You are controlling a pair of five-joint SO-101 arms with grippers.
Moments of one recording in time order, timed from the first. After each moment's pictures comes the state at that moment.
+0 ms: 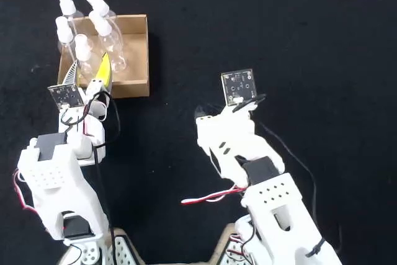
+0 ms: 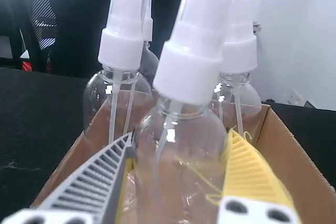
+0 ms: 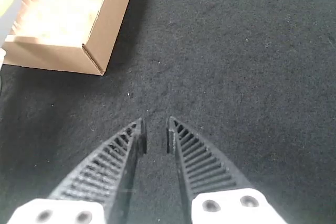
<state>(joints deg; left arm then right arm) -14.4 23.7 57.2 -75.6 4.9 -20.3 -55.8 71.8 30.6 -8.4</state>
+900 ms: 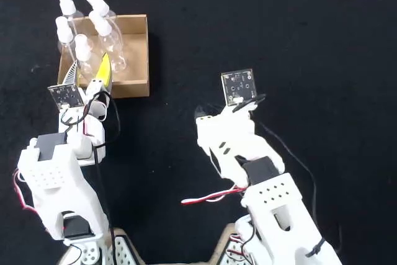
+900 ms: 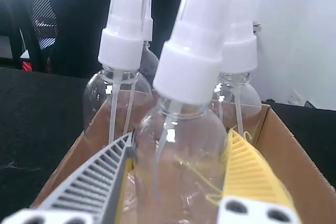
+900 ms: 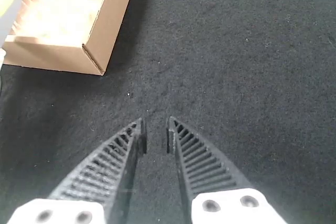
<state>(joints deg) -14.4 23.7 57.2 -75.6 4.9 -20.3 -55.8 71.8 30.6 -8.4</state>
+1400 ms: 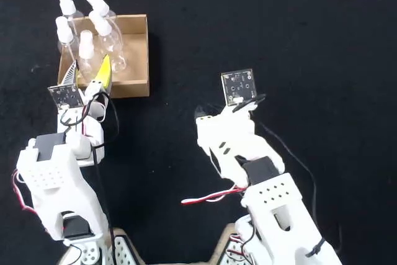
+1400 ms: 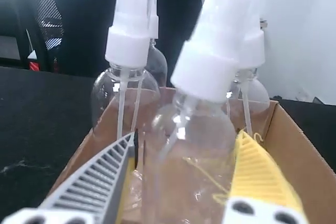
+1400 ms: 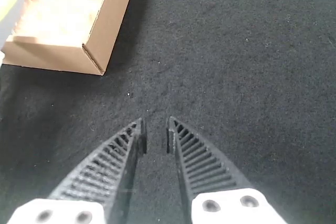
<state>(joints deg) -15.1 23.7 57.7 -75.6 3.6 -20.3 -55.8 71.8 30.6 -8.4</state>
